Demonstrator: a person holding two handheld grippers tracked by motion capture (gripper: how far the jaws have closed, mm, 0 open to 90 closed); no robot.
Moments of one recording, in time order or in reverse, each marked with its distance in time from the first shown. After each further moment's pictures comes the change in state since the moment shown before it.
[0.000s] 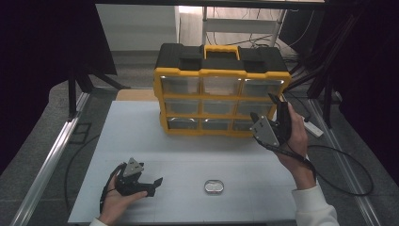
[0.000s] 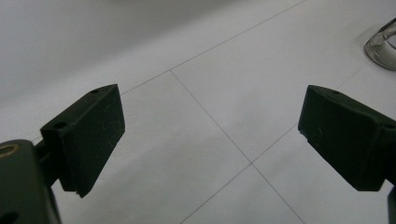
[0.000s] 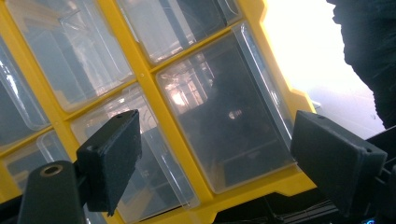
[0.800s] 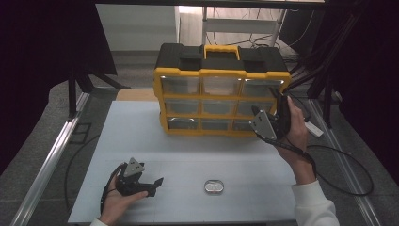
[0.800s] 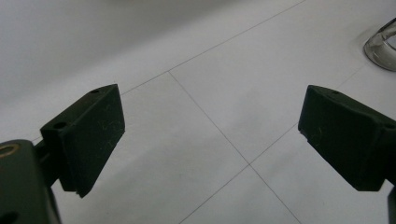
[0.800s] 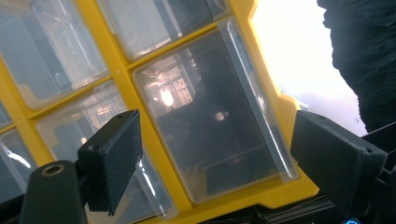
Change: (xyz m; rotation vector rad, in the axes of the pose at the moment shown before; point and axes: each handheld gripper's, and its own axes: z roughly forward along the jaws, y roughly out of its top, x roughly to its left) left arm -0.002 0.001 0.000 0.000 0.001 0.000; right arm -0.008 0.001 0.014 0.011 -0.033 -0.050
